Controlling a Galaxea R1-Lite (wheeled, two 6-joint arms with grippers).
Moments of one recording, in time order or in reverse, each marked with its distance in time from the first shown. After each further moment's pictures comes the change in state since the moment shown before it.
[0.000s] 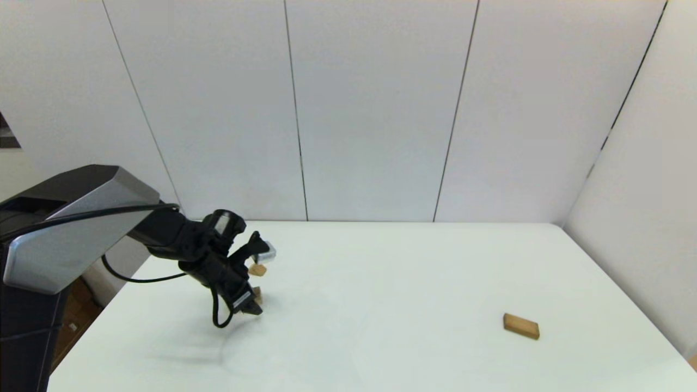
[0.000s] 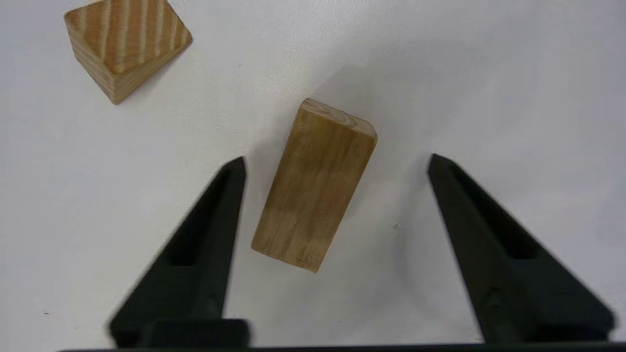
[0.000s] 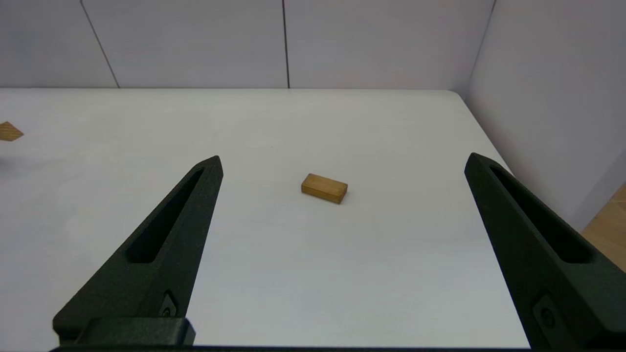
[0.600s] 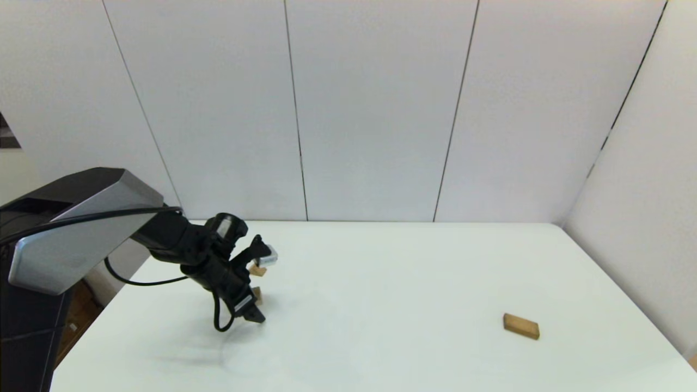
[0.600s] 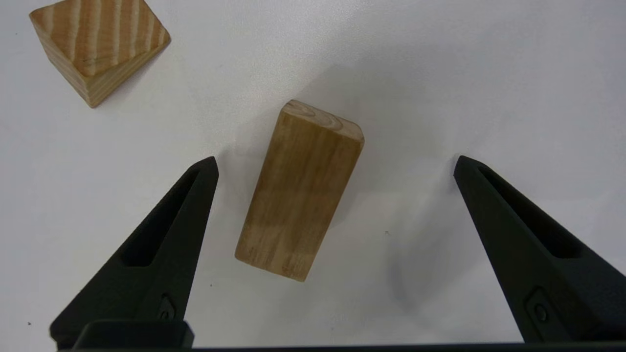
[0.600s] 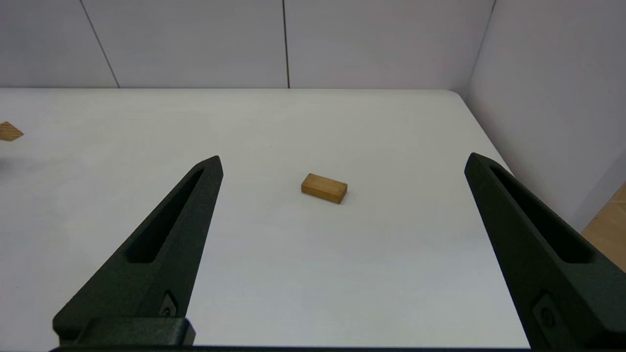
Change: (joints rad) left arm -0.010 0.013 0.017 -0.018 -0.002 0.000; right arm 0.000 0.000 0.000 0.000 0.000 0.000
